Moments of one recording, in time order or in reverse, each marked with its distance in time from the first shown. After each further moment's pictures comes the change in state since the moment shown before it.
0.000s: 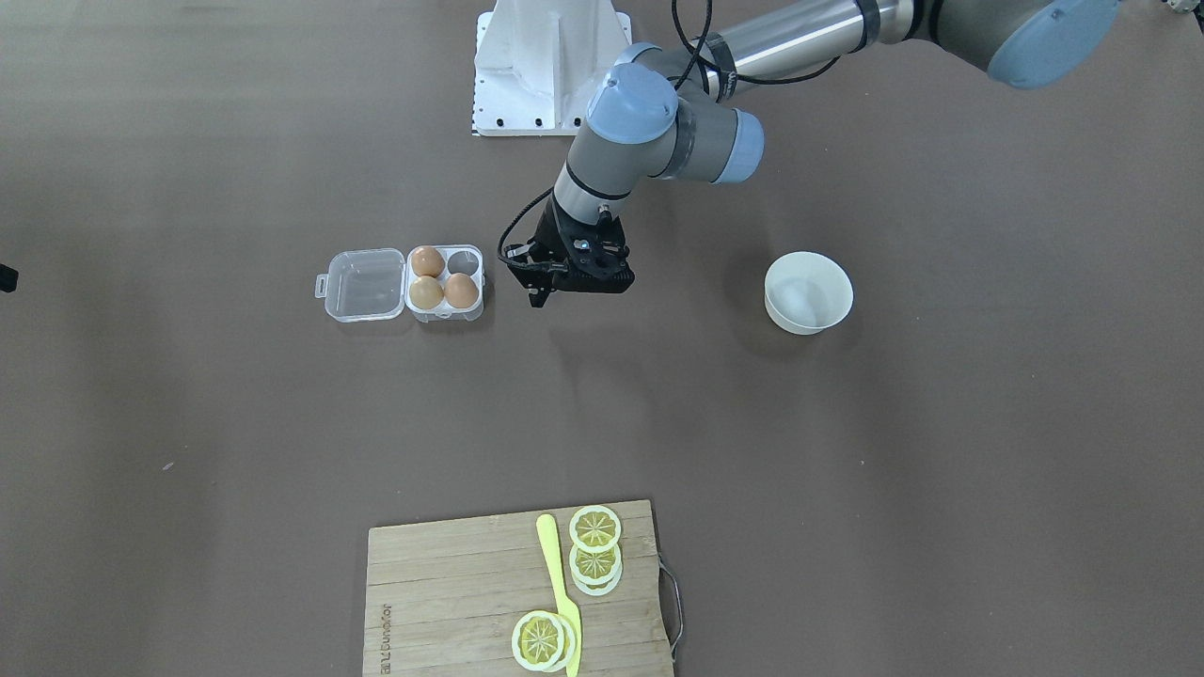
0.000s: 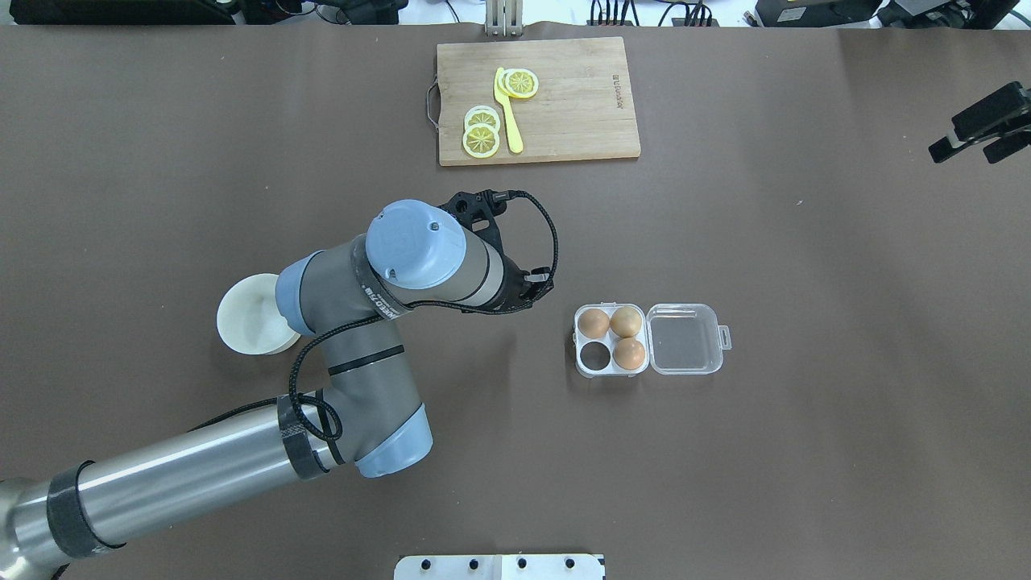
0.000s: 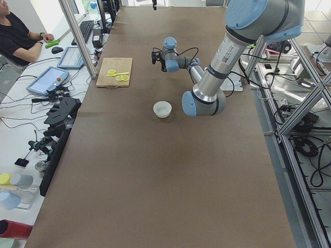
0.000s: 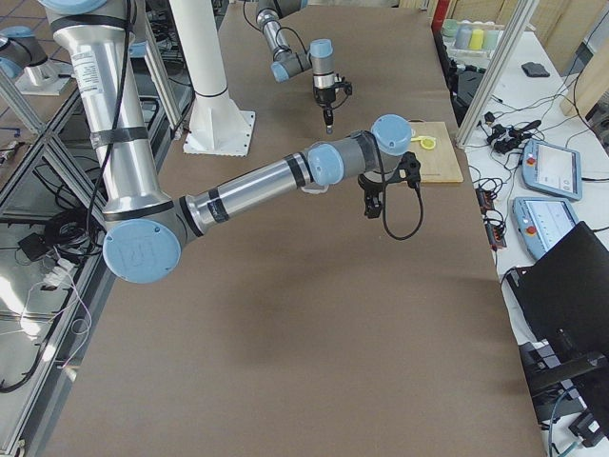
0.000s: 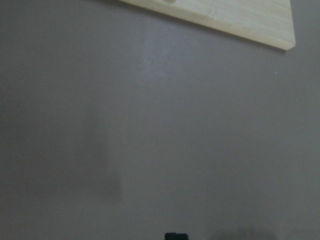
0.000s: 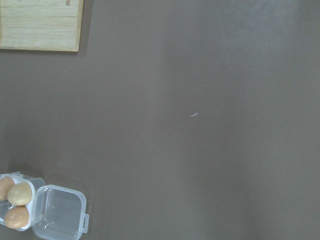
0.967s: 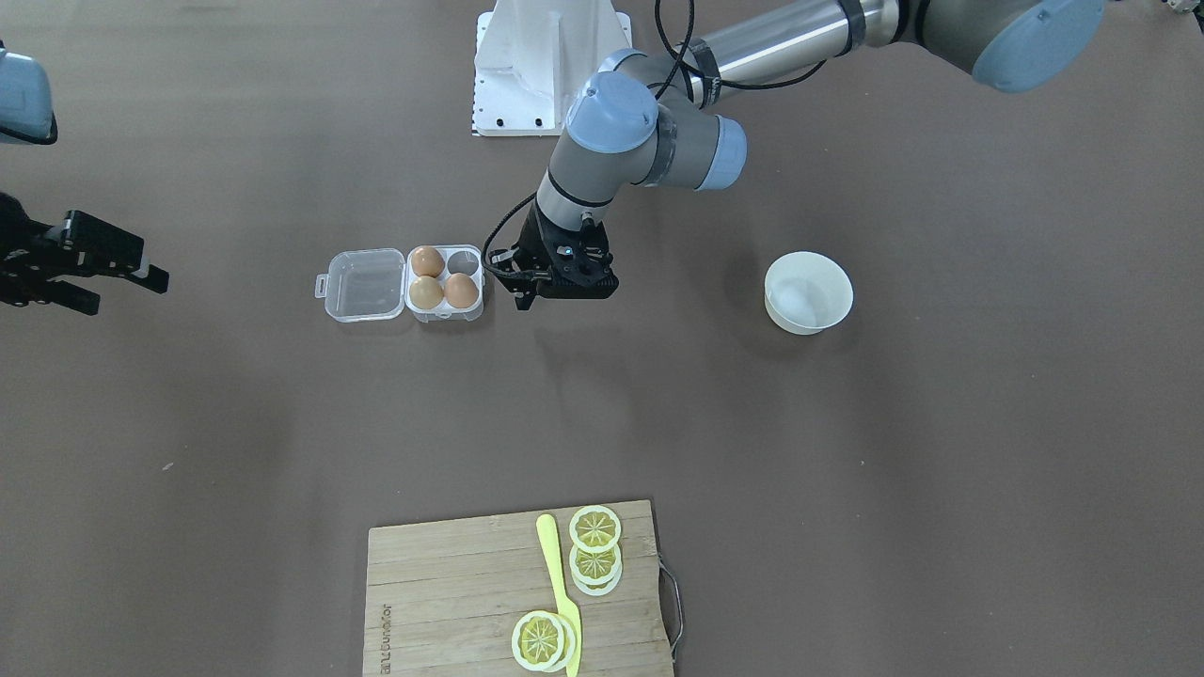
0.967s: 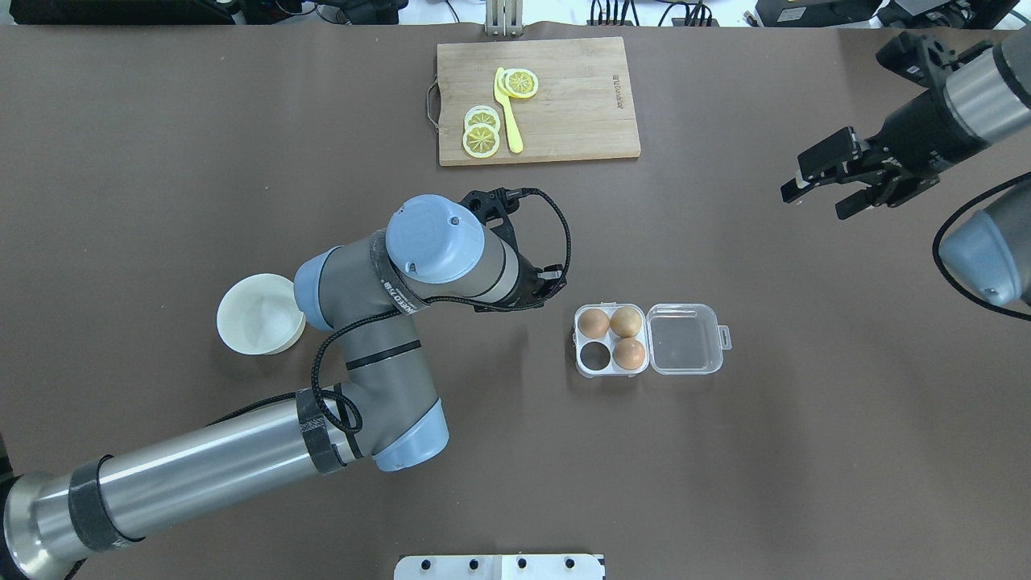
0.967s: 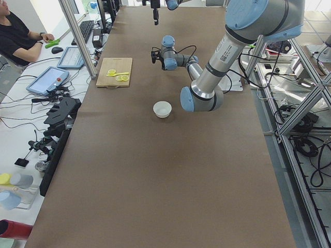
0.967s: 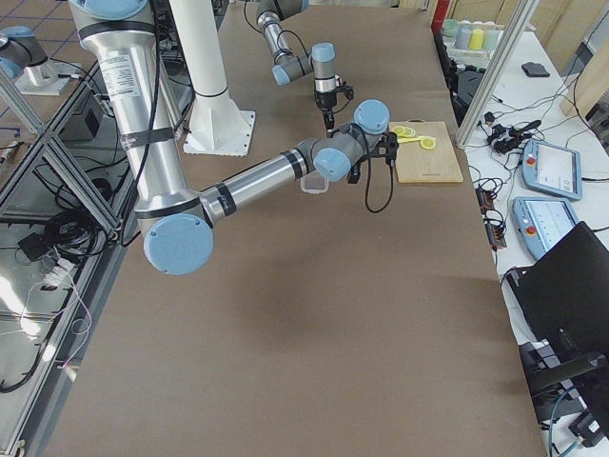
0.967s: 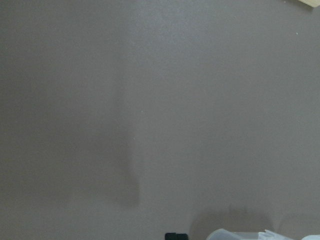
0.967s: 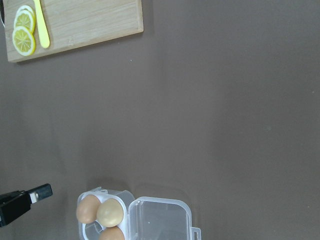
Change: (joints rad) left arm 0.001 -0.033 0.040 -0.005 -0.007 -0.017; right arm -0.254 -0.004 -0.033 0.514 -0.021 0.687
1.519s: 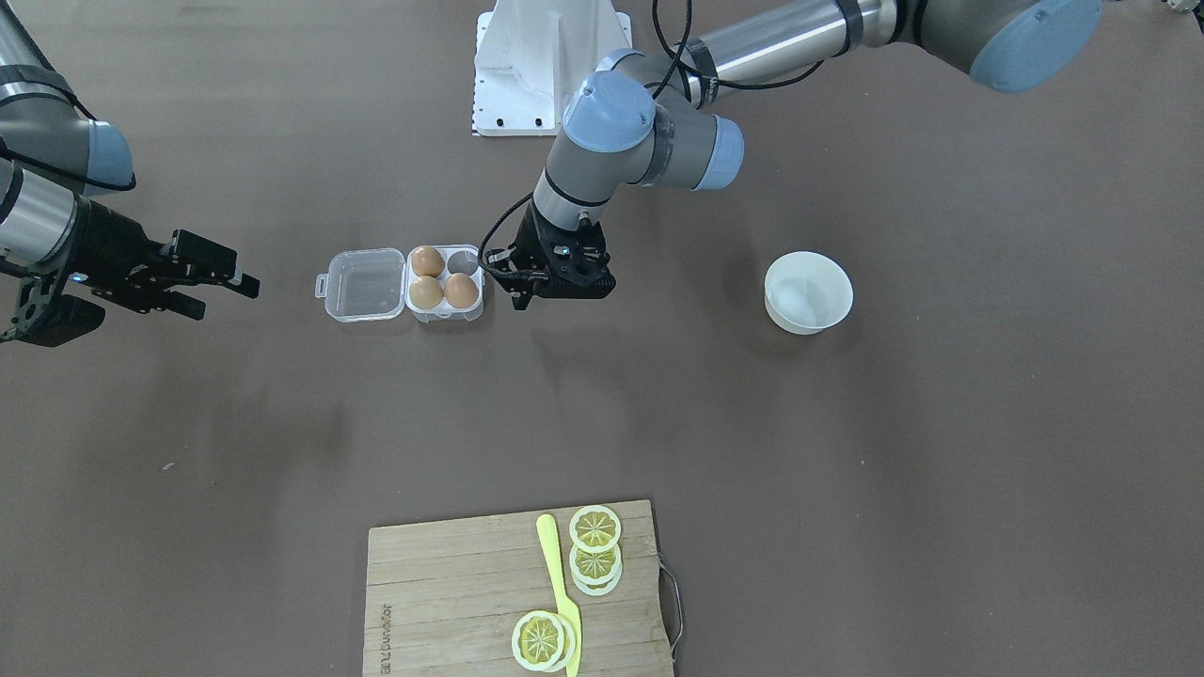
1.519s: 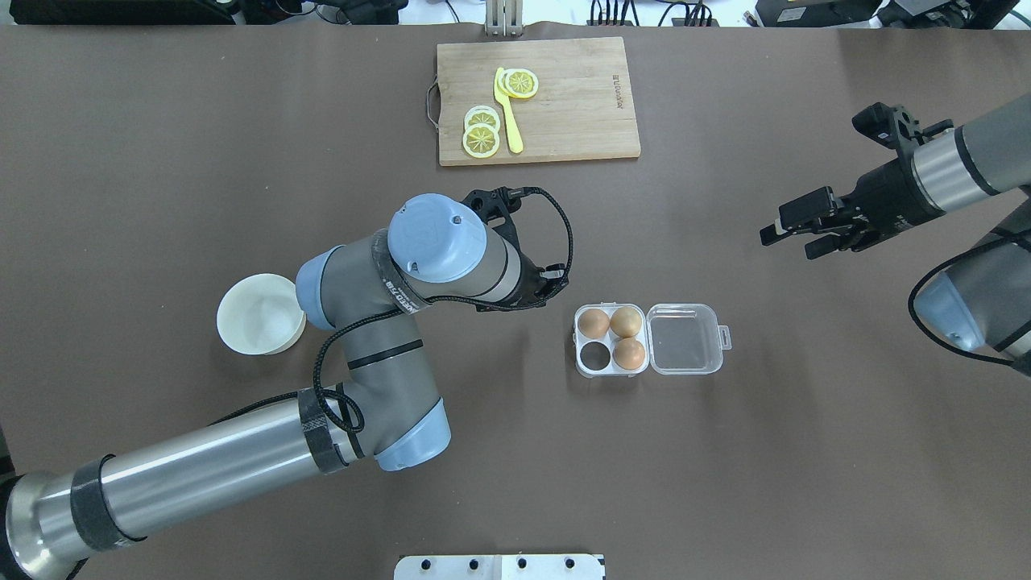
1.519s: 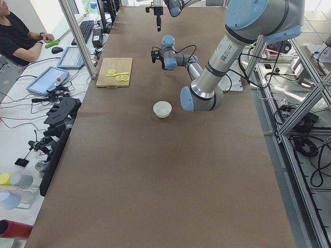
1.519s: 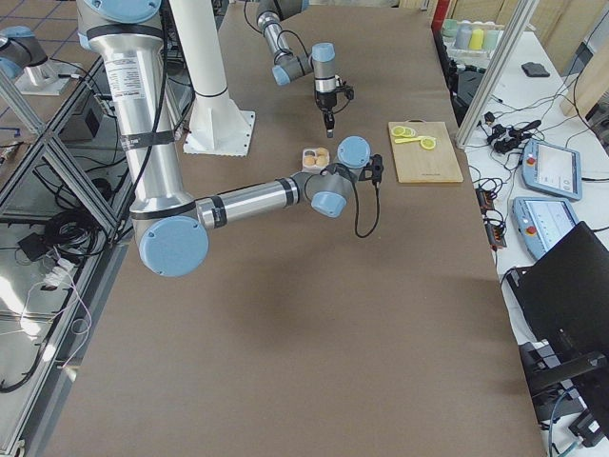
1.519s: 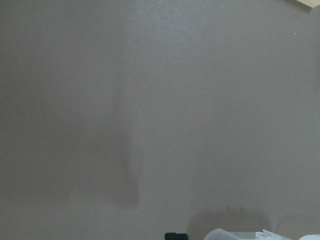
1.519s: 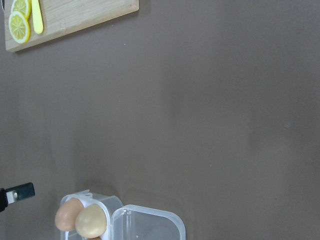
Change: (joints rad) left arm 0.000 -0.004 0.002 0.000 0.000 -0.001; right arm -0.091 -0.043 -0.217 0.564 -0.057 0.257
